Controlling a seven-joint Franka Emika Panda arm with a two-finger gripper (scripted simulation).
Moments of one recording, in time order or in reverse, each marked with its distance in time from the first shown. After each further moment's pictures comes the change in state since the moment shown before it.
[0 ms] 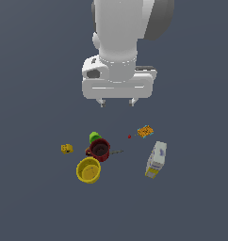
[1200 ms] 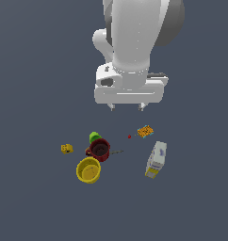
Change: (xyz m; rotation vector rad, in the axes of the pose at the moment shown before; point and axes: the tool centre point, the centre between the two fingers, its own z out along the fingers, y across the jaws) arm 0.004 -0.033 0.016 0.014 -0.031 0.014
